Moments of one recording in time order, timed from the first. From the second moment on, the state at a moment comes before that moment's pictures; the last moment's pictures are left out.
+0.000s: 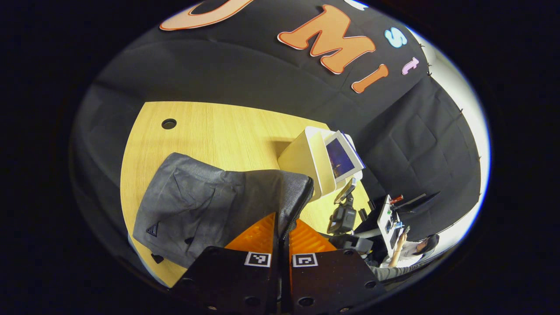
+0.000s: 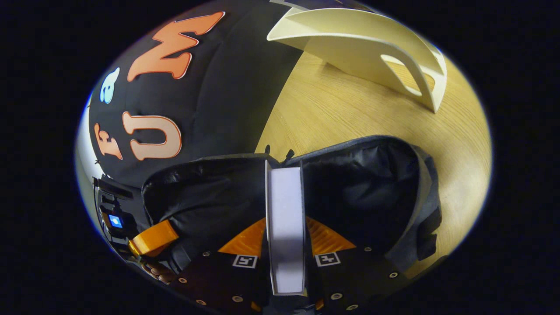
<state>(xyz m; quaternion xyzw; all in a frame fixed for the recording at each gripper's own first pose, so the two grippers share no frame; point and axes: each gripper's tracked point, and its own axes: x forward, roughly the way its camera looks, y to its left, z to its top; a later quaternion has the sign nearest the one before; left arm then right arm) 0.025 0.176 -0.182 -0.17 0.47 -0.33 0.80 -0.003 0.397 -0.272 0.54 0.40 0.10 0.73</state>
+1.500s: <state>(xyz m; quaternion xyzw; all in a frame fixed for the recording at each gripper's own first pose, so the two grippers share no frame) 0.028 0.157 -0.215 -0.15 0.49 -0.24 0.82 0.043 0.078 -0.130 0.08 0.50 0.07 0.86</state>
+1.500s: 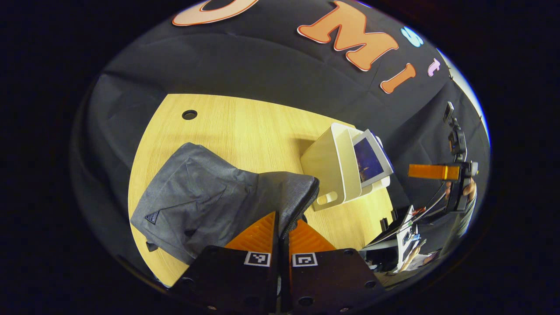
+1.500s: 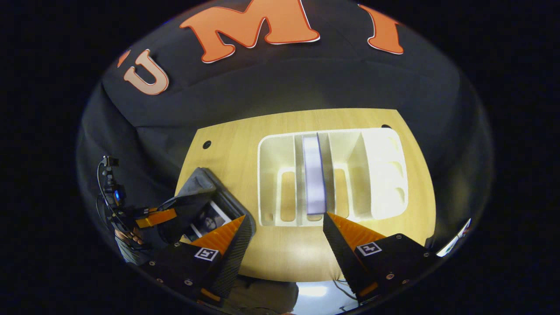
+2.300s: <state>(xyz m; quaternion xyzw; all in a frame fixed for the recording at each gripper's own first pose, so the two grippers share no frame) 0.025 0.153 -0.223 -0.15 0.51 -0.15 0.83 0.132 0.064 -0.227 0.06 0.60 0.08 0.79</state>
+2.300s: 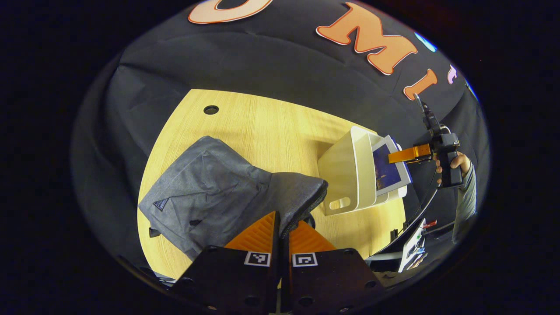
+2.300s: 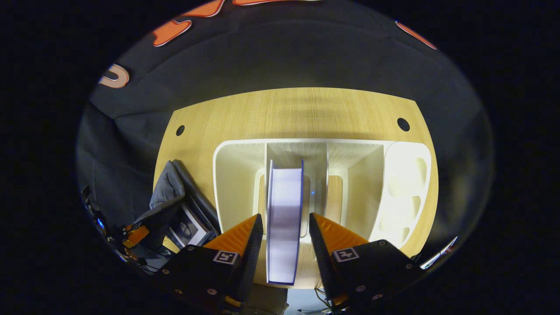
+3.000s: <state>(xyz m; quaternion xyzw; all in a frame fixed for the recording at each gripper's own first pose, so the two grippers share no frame) 0.019 0.152 -0.224 -0.14 0.51 -0.18 0.83 0.094 0.041 -0.153 0.14 0.54 0.03 0.83</state>
